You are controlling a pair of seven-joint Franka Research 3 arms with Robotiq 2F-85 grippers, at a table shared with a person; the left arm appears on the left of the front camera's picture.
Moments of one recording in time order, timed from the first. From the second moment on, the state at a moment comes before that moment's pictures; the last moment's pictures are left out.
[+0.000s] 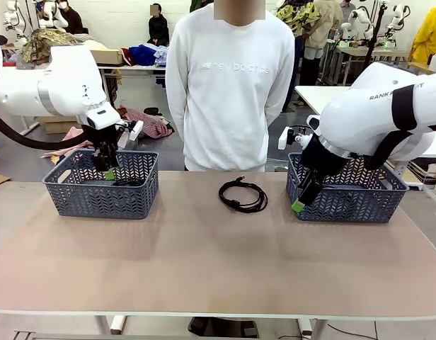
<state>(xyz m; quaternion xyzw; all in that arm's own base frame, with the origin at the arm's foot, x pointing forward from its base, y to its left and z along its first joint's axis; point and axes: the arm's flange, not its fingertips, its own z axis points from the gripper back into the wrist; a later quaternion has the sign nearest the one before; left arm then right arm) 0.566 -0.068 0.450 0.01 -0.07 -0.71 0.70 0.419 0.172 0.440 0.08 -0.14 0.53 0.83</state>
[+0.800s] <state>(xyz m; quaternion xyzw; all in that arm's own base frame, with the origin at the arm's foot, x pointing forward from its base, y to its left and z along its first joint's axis) 0.574 -0.073 0.469 -0.02 -0.05 -0.71 0.71 0.419 0.172 0.440 0.08 -0.14 0.53 0.83</state>
